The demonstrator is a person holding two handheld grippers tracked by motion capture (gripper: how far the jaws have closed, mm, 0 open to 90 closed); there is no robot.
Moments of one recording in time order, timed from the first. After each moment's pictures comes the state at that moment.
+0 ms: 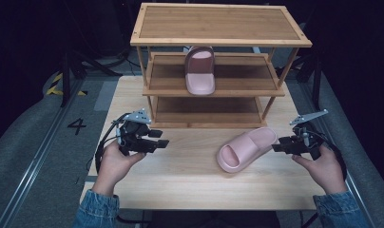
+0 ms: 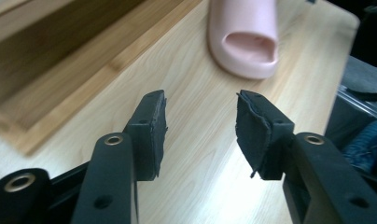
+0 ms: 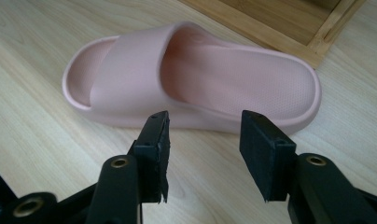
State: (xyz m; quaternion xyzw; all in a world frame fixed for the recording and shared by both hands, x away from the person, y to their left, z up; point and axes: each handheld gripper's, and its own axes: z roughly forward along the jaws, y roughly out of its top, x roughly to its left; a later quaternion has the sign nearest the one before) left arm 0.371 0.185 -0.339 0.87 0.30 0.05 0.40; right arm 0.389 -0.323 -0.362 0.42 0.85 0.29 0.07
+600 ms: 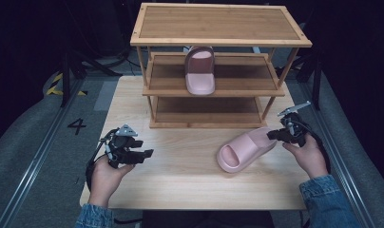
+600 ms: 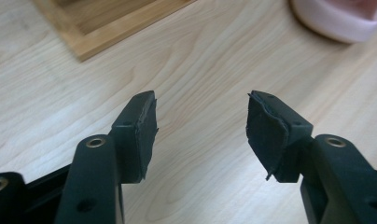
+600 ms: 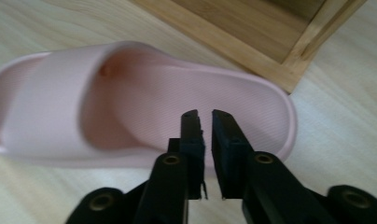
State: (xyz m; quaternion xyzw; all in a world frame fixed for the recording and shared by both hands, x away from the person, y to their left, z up) left arm 0.360 0.221 -0.390 0.84 0.40 0.10 0.34; right arm 0.440 -0.312 -0.388 0.43 0.86 0.26 0.10
